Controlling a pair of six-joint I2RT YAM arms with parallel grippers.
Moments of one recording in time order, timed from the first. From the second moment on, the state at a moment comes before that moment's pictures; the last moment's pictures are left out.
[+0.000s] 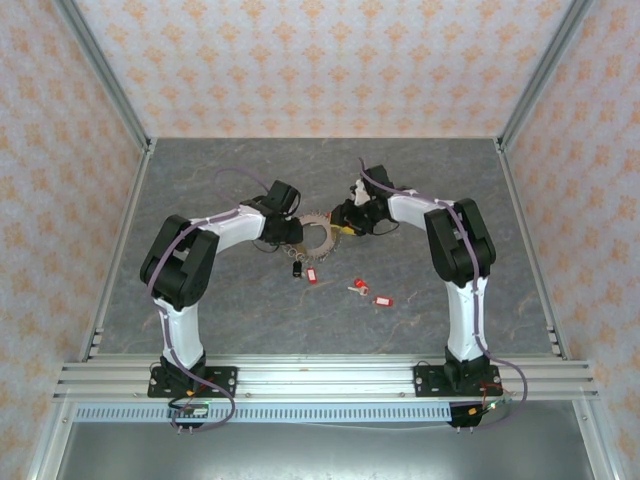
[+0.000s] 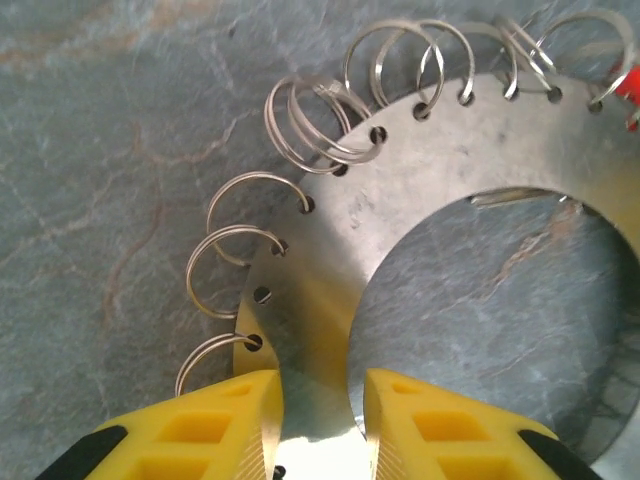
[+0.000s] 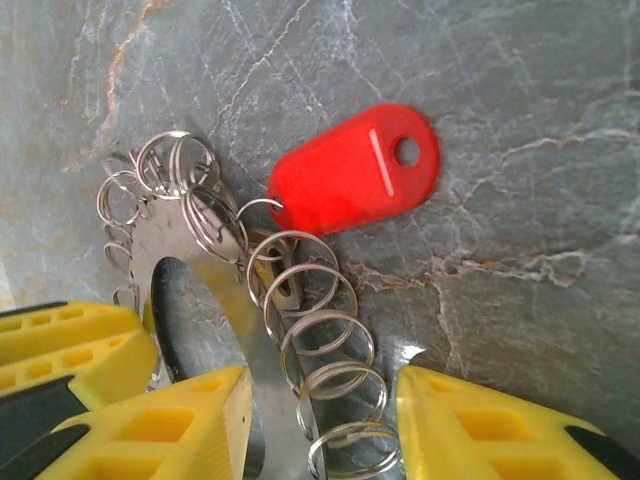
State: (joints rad) left arm -0.41 1.93 1.22 -0.41 0.06 -0.51; right arm 0.38 2.12 1.42 -0.37 -0.62 0.59
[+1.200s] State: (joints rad) left arm -0.33 1.40 0.96 -0.22 0.26 -0.70; right arm 0.28 1.49 0.99 -0.11 -0.85 0.66
